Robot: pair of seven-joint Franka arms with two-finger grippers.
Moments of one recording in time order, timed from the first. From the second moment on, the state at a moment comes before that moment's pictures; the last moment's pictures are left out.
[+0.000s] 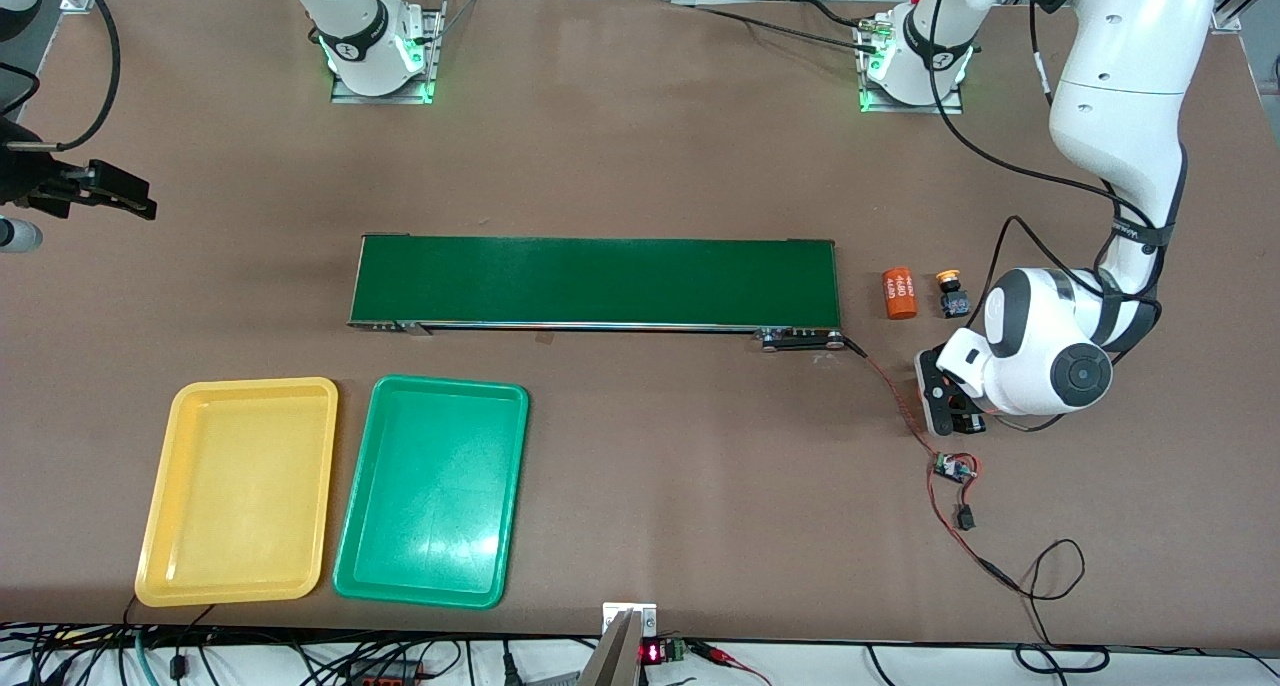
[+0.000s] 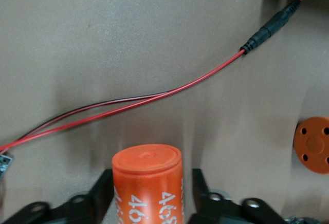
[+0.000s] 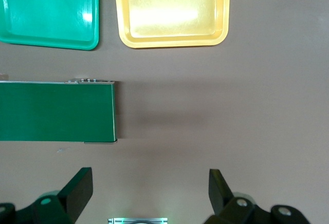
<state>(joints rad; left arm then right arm) -0.02 0.72 -0.02 -1.68 -0.04 2.23 1.40 -0.01 0.04 -0.06 -1.62 -0.05 1.54 -0.08</state>
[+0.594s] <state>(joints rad) -0.03 0.54 -0.11 -1.73 -0.04 2.11 1.45 -0.01 0.08 -0.06 -1.62 -0.05 1.55 -0.07</state>
